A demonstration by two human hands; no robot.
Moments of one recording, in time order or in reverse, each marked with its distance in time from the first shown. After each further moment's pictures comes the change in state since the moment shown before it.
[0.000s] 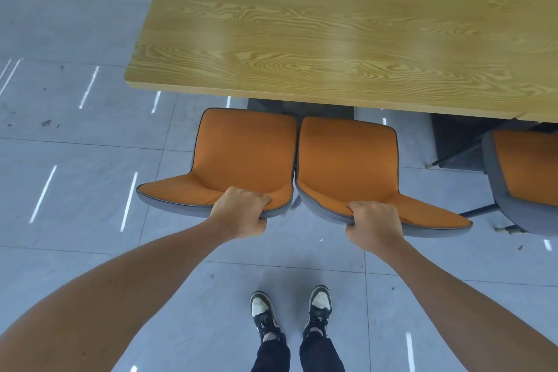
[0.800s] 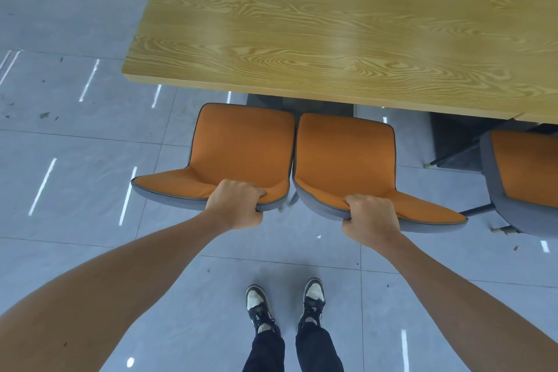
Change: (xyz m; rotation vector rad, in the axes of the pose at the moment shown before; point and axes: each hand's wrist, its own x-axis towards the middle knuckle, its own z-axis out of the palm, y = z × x) left_hand 0.005 0.005 -0.002 0.042 -0.028 -0.073; right_hand 0.002 0.012 0.004 -0.044 0.036 -0.050
